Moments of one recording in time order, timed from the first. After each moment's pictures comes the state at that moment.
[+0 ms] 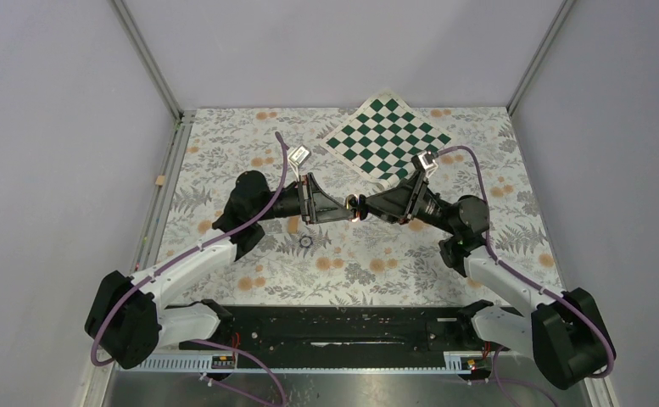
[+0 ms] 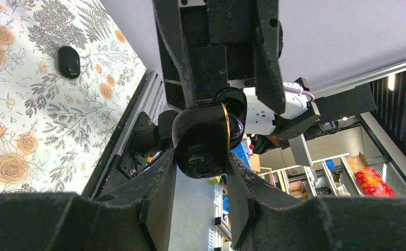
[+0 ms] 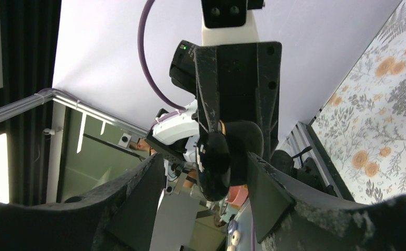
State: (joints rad) left arm -0.61 1.18 0.73 0.50 0.82 -1.15; right arm 0.44 1.08 0.48 1.01 -0.76 1.53
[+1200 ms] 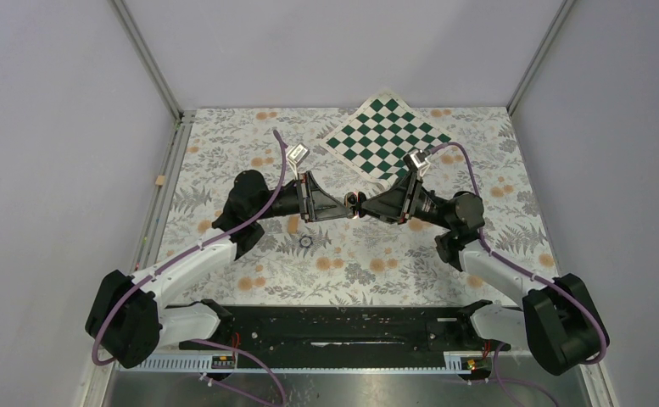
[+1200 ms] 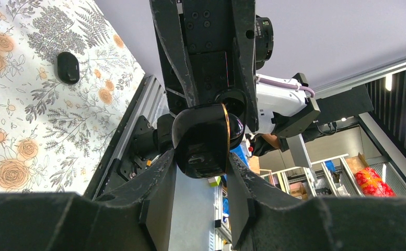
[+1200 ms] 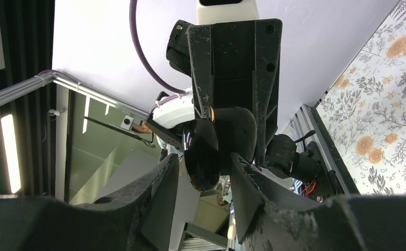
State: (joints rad) left arm -0.61 1.18 0.73 0.53 0.83 -1.16; right arm 0.44 1.17 0.49 1.12 -0.85 1.57
